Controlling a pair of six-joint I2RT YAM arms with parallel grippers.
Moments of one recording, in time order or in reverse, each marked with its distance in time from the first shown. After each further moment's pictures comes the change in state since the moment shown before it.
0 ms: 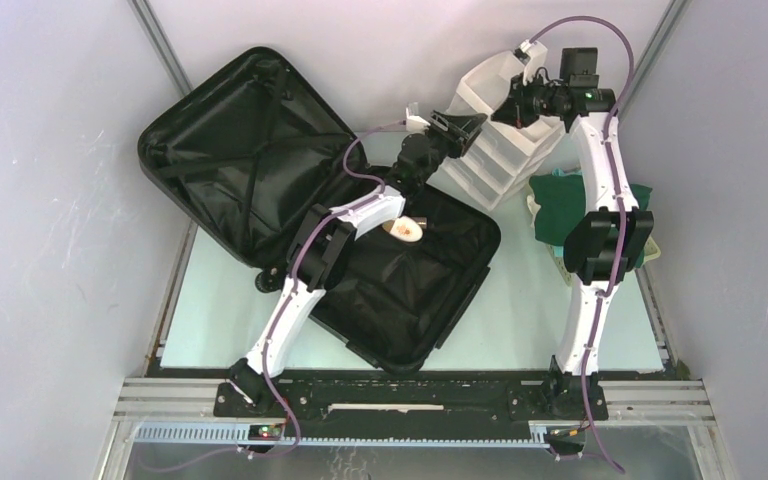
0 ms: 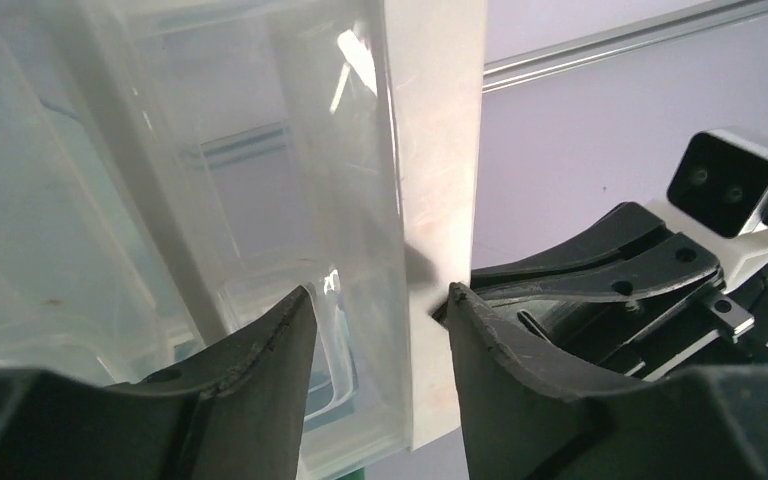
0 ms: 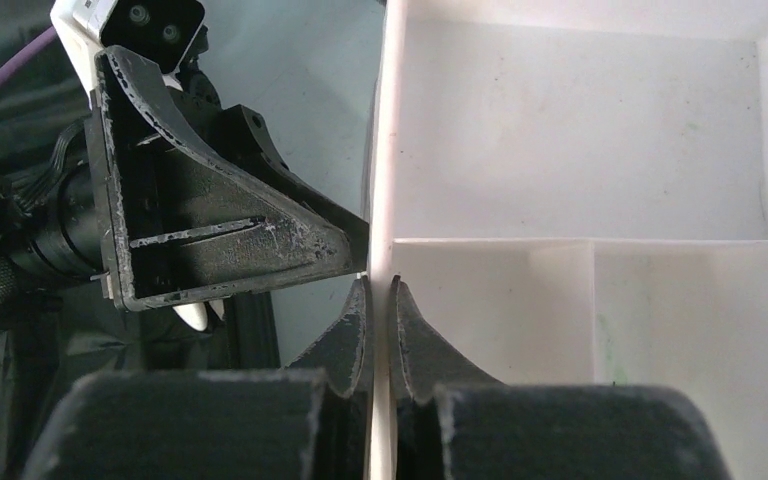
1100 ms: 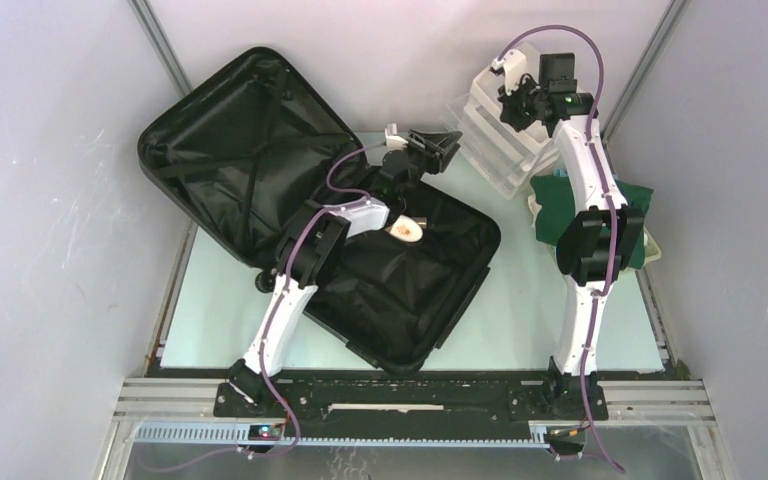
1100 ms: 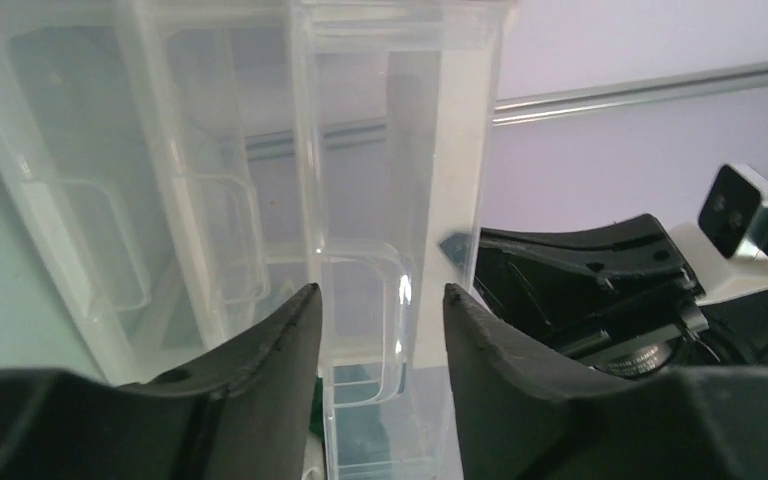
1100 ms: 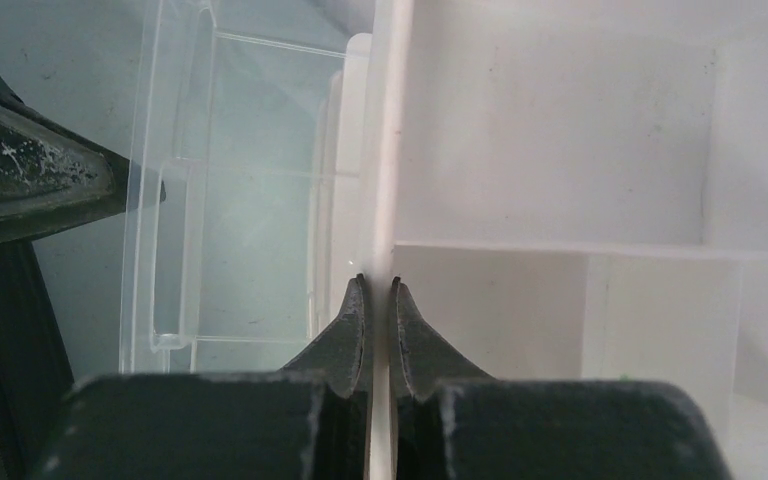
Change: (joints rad) left arm 0.063 -0.031 -0.252 0.192 0.030 -0.114; right arm 0.049 0.000 -0.056 0.065 0.409 -0.272
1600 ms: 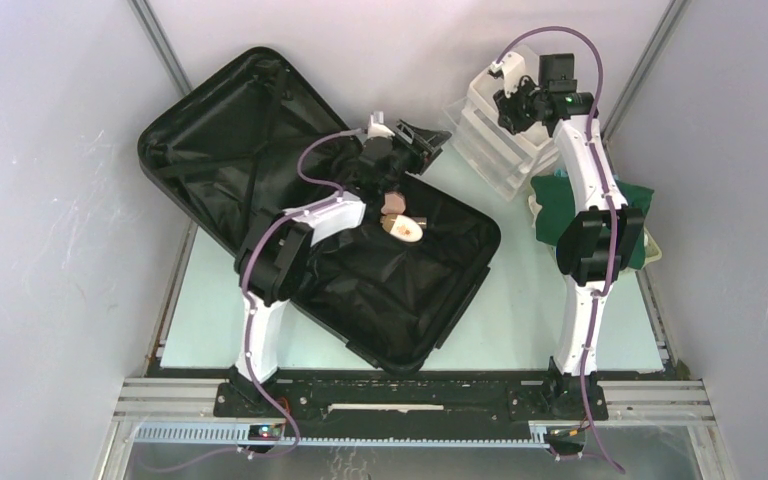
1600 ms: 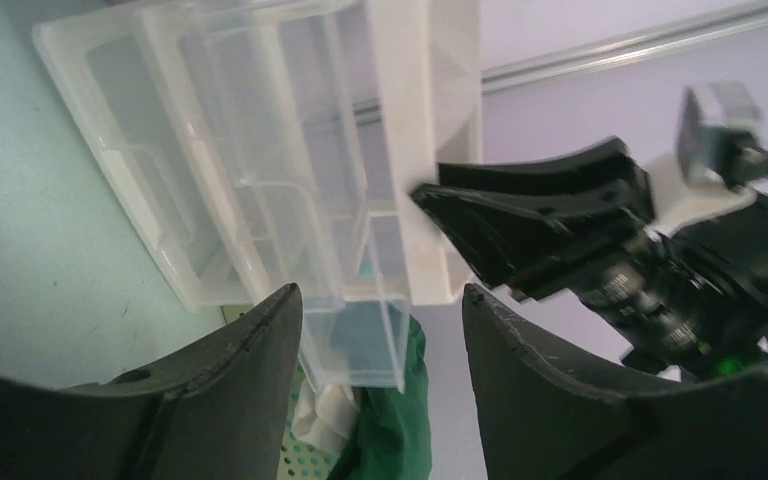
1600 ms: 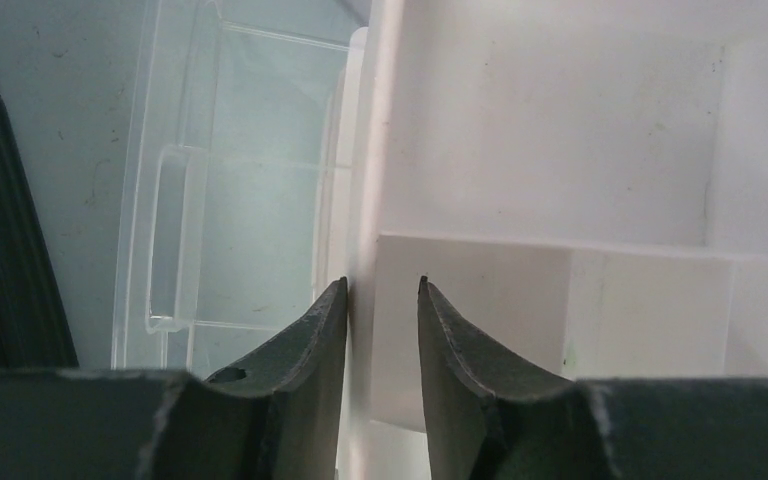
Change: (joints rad) left arm 0.023 -0.331 -0.249 -0.270 0.036 0.198; right arm 0.003 0.000 0.003 -0.032 -0.027 -0.027
